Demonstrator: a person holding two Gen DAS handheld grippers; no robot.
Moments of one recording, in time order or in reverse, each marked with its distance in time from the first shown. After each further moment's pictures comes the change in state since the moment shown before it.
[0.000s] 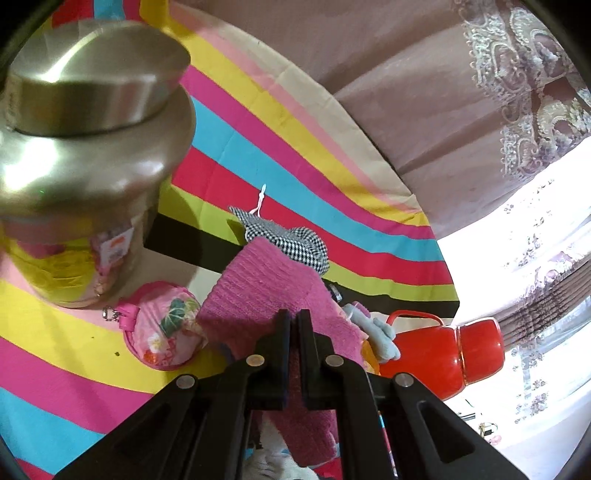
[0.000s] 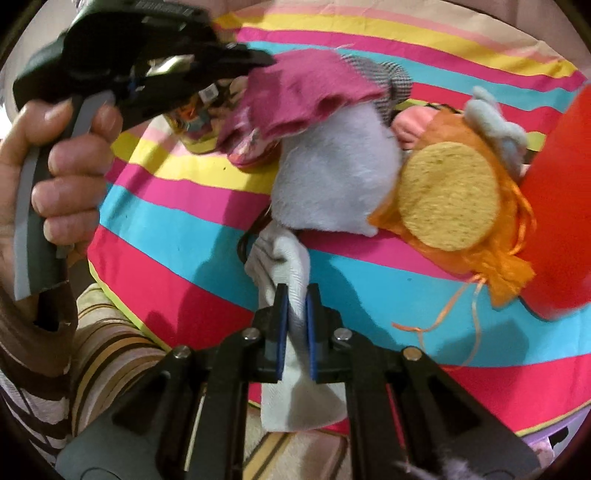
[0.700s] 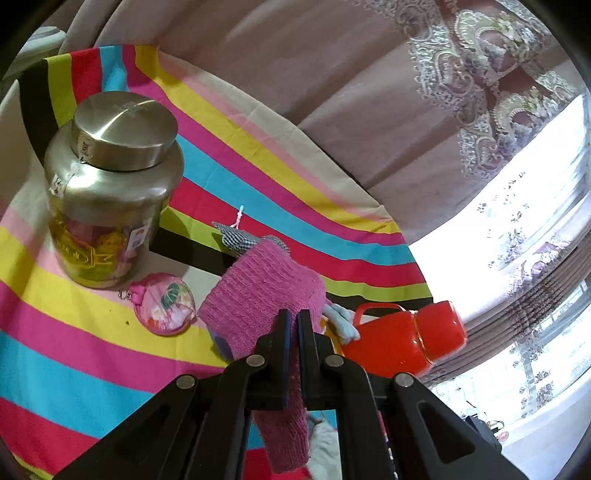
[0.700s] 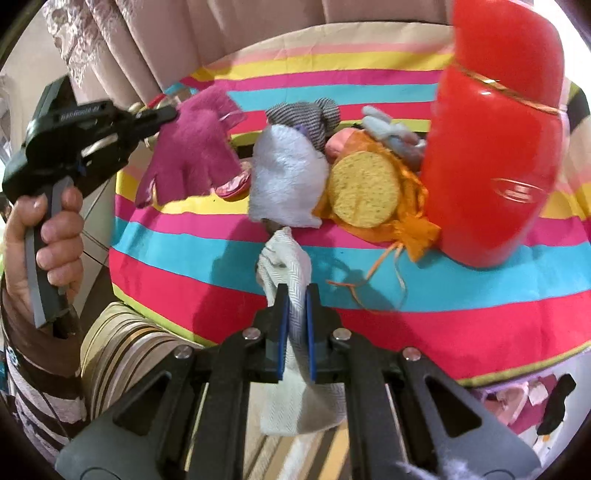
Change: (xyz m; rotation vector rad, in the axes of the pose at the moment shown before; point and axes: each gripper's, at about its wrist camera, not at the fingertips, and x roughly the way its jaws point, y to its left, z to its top) left arm -0.068 -0.037 -0.040 0.061 -0.102 -0.028; right arm -0.093 -0.046 -0.037 0.141 -0.119 0.008
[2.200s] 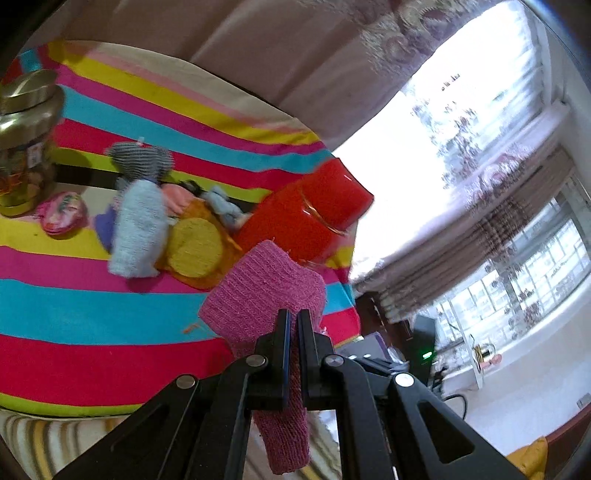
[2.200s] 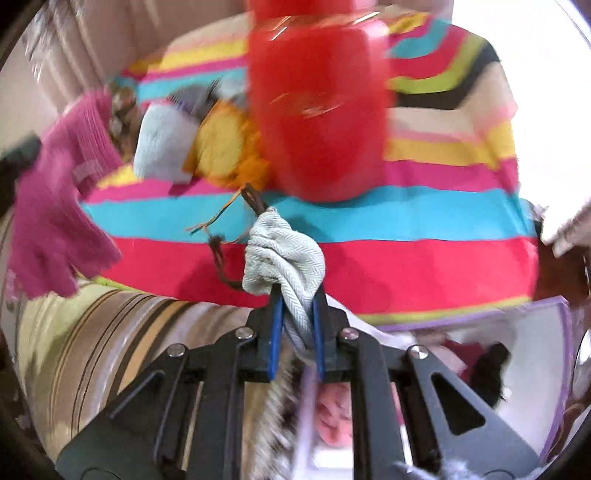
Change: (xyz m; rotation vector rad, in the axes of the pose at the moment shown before) left arm 0.004 -0.126 -0.124 0.201 0.210 -0.134; right arm -0.065 -0.126 -0.056 0.037 0.035 -0.202
